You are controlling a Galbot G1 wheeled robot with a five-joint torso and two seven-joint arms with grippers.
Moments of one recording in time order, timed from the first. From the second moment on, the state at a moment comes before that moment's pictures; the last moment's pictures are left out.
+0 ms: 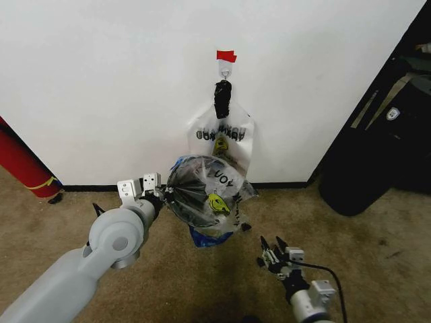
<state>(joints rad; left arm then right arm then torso) 0.90 -0.83 -0.09 -2.19 -1.34 0.52 -0.88 -1.77 1.22 0.36 2.27 0.44 -0.14 0.17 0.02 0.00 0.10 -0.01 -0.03</state>
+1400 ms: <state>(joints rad) 0.91 -0.86 0.02 -2.21 -1.14 0.51 -0.85 -1.05 1.25 -0.15 2.10 0.88 -0.30 0.60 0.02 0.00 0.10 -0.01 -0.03</state>
